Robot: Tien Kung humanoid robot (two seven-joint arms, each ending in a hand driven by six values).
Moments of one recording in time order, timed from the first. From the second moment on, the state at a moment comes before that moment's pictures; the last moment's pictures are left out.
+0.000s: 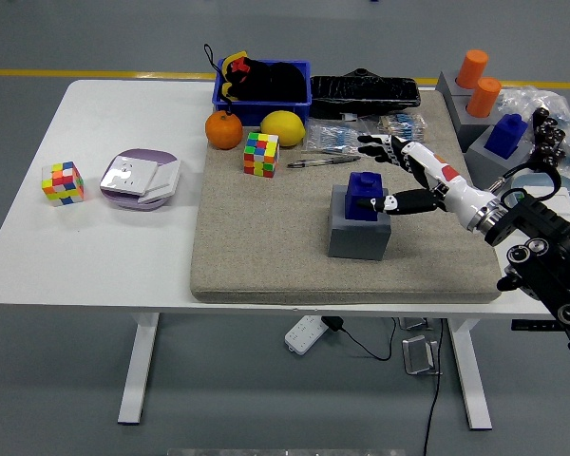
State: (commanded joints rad) left arm -0.12 0.19 -0.42 -0.25 0.34 -0.10 0.11; right arm 0.57 -0.18 1.06 0.90 -1.45 0.19 0.37
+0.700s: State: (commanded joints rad) left arm -0.12 0.19 -0.44 -0.25 0.35 -0.10 0.11; right arm 0.46 -0.27 1.48 0.96 -1.59 0.31 0.27
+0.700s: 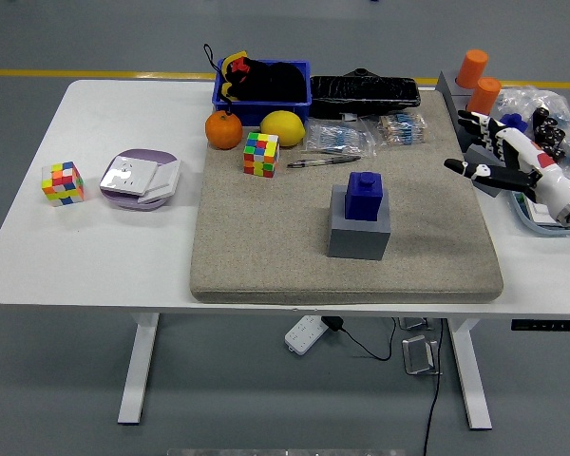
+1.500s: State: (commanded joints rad) left arm -0.12 0.19 -0.44 -0.25 0.35 -0.10 0.11; right arm 0.30 -0.32 1.70 1.04 -1.53 0.30 0.22
